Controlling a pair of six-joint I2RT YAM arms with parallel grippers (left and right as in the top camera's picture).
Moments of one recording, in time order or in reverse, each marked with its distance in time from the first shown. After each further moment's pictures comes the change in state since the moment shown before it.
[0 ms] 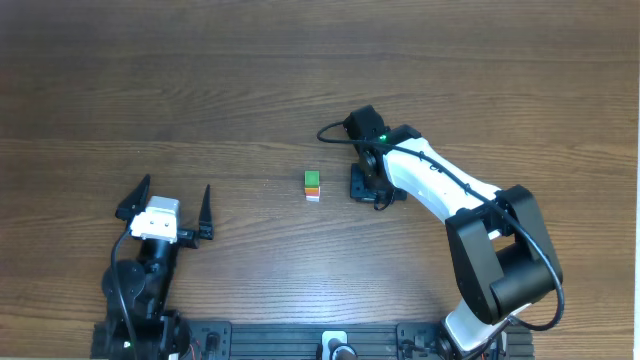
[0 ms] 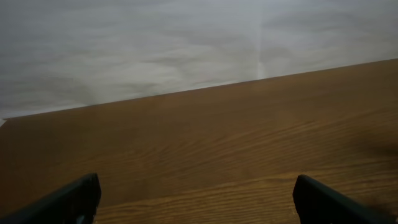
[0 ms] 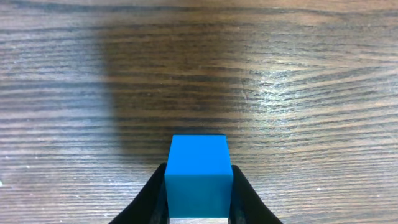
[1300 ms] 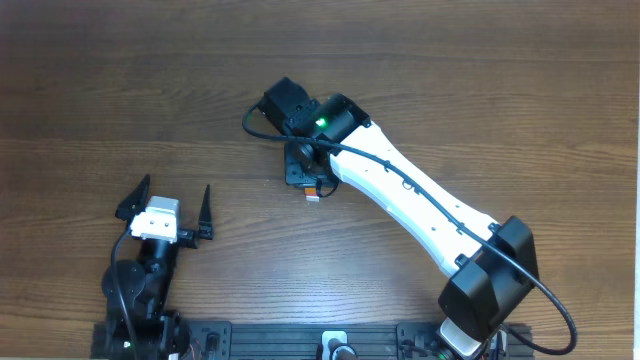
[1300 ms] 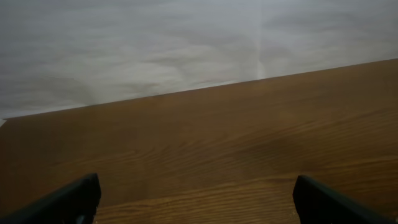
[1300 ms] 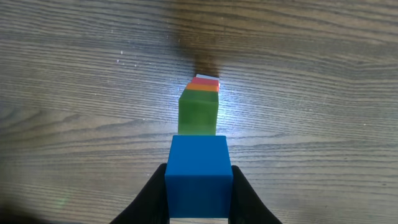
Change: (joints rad) left arm 0.000 0.000 0.000 0.000 0.000 0.000; right arm 0.305 0.011 0.565 -0.436 0.018 0.182
